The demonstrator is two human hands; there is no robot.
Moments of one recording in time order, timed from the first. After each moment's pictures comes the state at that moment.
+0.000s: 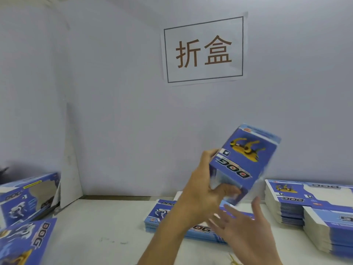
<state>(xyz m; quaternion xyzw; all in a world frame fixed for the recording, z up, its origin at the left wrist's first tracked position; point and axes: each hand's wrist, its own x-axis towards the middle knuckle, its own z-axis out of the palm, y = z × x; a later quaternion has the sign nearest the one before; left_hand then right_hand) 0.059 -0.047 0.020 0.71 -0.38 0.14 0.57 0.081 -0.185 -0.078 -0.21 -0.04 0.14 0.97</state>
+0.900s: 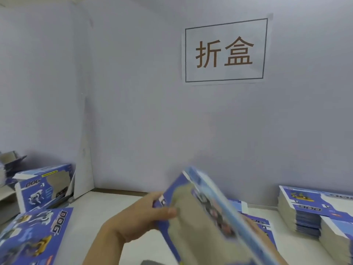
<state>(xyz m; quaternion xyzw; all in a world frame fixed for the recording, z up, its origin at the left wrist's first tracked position) 0.045 0.100 -0.016 0.68 -0.24 -0.09 0.69 0.076 -0.184 -0.108 -0.68 0.04 -0.04 0.73</state>
